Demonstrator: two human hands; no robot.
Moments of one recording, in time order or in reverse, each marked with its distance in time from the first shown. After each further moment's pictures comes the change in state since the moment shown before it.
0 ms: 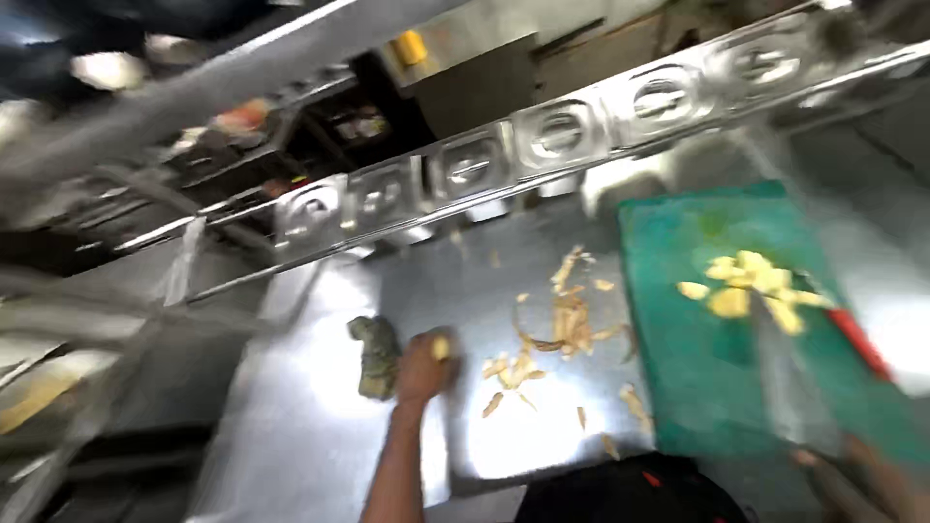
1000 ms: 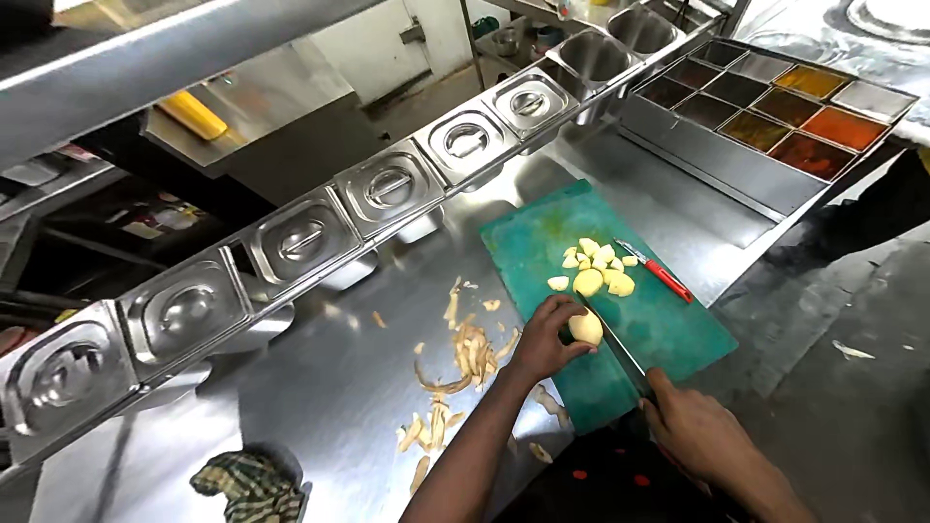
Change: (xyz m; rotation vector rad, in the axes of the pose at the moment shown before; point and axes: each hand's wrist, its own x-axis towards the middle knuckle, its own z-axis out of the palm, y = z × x) left_hand -0.052 0.295 0.134 -0.461 -0.306 1.247; right_hand 0.004 -0.041 0.035 -0.548 0.004 0.242
